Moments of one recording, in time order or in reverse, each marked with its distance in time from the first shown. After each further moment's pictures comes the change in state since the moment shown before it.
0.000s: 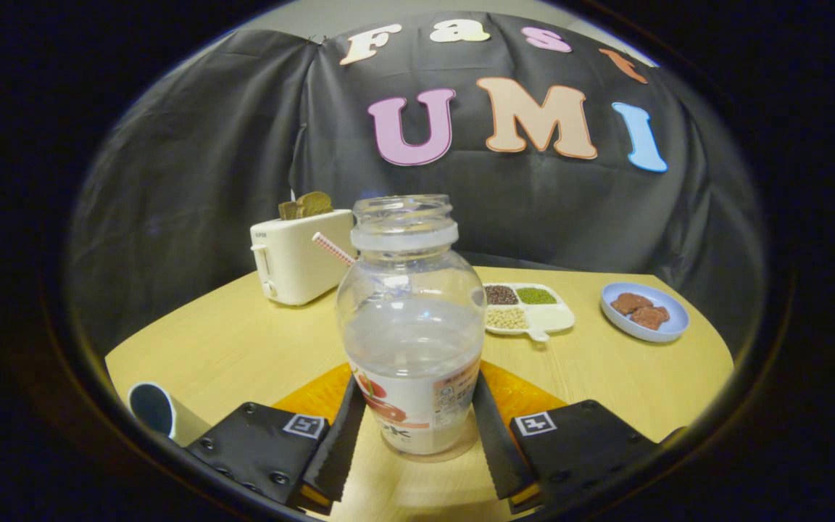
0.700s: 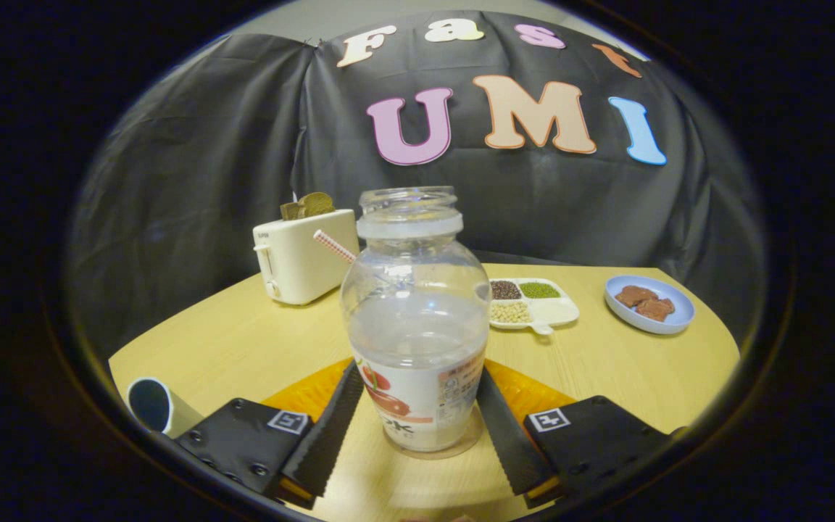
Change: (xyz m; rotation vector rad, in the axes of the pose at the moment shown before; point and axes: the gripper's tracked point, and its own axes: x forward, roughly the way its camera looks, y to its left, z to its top) arm -0.003 0.002 -0.005 0.033 -0.003 0.022
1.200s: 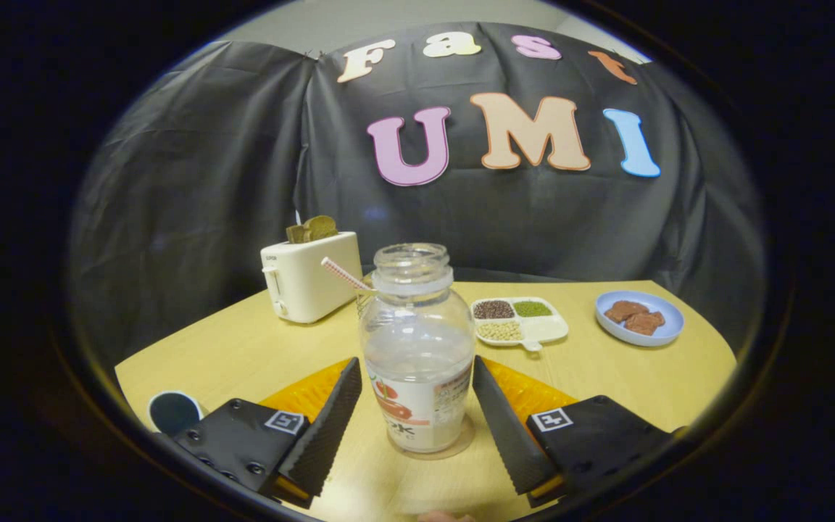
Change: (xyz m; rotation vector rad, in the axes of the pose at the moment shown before) arm -0.026 -0.004 0.030 0.001 -0.080 -0.004
